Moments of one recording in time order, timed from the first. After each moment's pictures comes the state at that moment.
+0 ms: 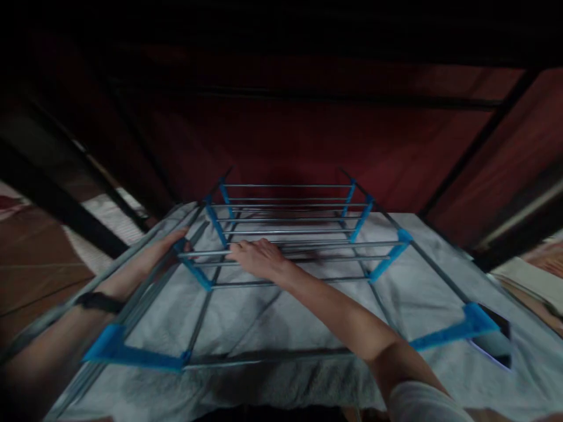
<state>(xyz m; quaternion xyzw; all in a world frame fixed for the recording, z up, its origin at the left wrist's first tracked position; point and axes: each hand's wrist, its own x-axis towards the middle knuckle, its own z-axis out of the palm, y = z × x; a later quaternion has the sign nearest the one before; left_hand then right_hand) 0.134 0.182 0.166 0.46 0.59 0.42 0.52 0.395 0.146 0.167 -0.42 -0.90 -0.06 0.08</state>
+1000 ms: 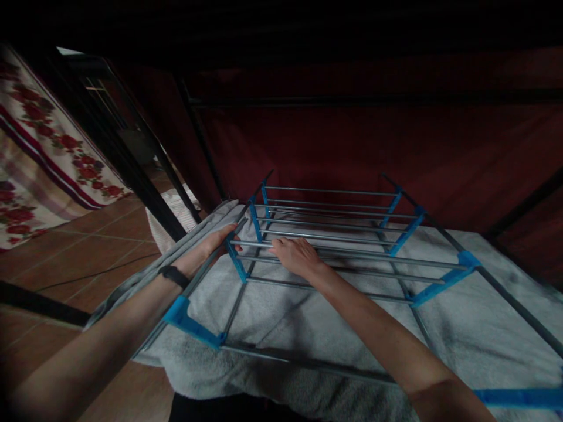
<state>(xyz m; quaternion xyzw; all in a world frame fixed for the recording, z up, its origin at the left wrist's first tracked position) 0.142 0.184 0.160 0.46 0.62 0.40 0.49 0.396 0.152 0.169 -0.45 -0.89 -0.06 0.05</state>
